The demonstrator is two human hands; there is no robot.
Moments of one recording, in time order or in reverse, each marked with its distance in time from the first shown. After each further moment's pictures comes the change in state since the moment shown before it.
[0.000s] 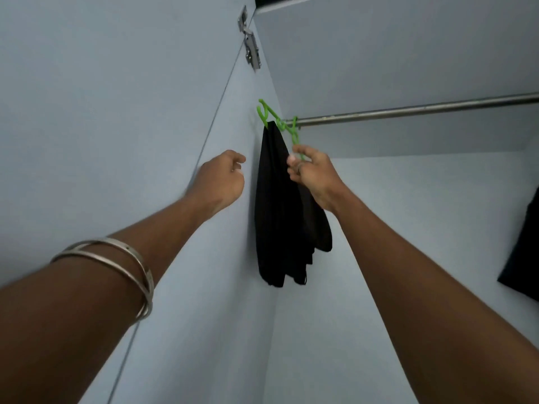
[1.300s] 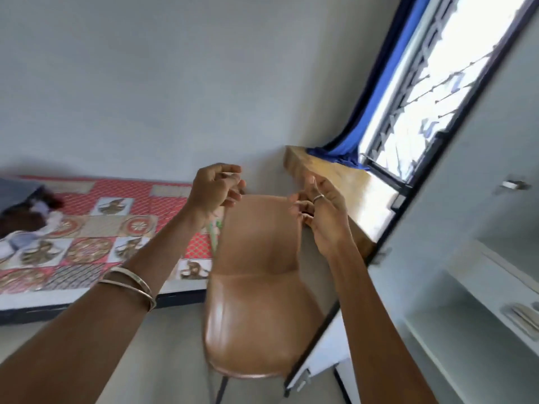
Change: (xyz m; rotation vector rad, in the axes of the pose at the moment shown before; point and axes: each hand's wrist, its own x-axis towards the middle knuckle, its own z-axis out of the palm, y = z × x) left_hand -0.584 0.187 -0.608 0.217 0.208 -1.000; right_hand -0.689 -0.431 0.194 0.978 -0.606 0.907
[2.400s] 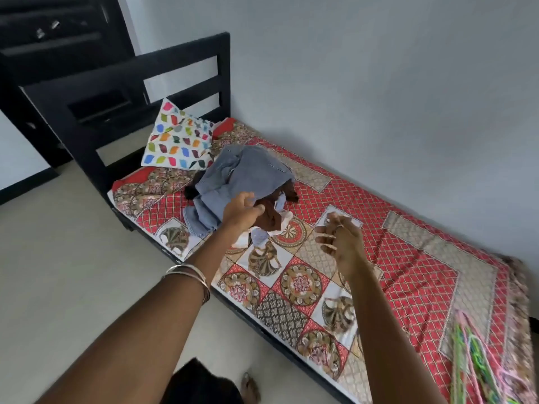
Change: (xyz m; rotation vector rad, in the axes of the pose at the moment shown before) left_hand 0.219 -0.259 -0.772 0.333 0.790 -0.612; right_hand 0.248 0.395 0.797 -0.158 -0.654 0.618
